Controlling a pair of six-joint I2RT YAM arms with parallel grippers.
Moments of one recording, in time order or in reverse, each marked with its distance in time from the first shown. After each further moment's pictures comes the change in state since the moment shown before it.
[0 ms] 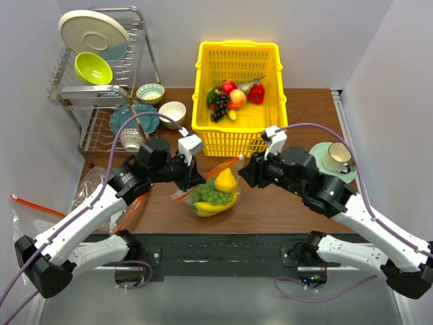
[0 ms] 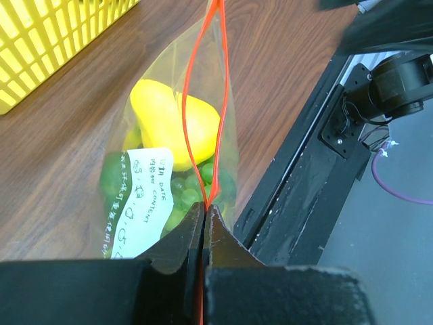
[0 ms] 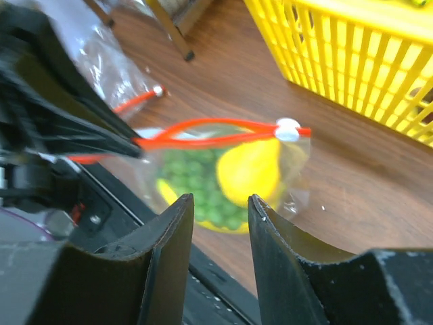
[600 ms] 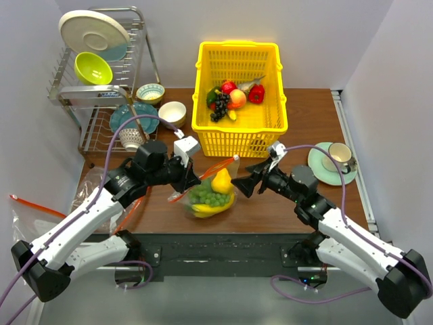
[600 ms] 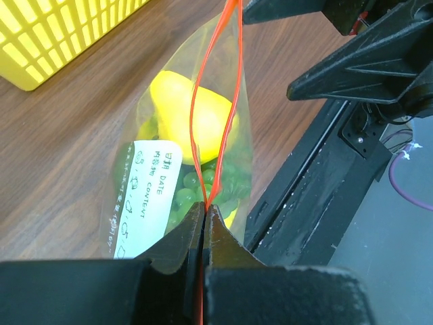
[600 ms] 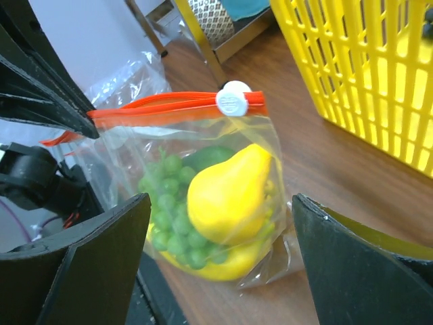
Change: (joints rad) left arm 0.000 -0.041 -0.011 -0.056 -0.075 0.003; right arm -0.253 -0.090 -0.599 0.811 -0.425 -0.019
